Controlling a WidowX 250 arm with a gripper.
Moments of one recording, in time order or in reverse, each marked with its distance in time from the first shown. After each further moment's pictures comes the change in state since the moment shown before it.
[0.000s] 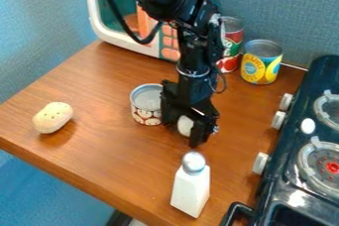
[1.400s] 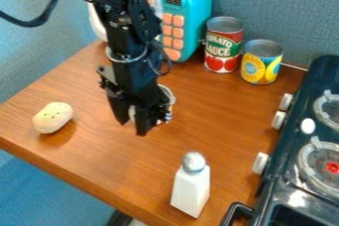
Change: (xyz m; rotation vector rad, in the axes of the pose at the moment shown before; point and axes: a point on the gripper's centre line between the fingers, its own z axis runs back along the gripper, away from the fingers) arm -0.080 0.021 0.052 0.024 -0.150 0.189
